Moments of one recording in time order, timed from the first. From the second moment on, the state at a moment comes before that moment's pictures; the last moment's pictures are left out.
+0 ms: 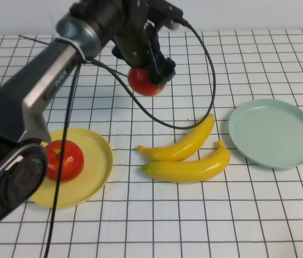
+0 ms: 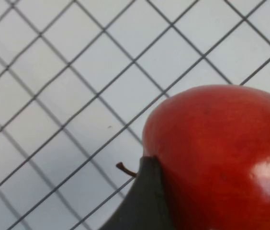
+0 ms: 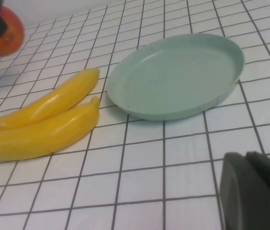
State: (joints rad) right arm 0.06 -0.01 0.03 0.37 0.34 -0.06; left arm -0.55 2.30 -2.36 0.04 1.20 0.29
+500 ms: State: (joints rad) right arm 0.06 -0.01 0.03 0.37 0.34 -0.06; left arm -0.50 1.93 -1.70 0.23 1.18 0.05
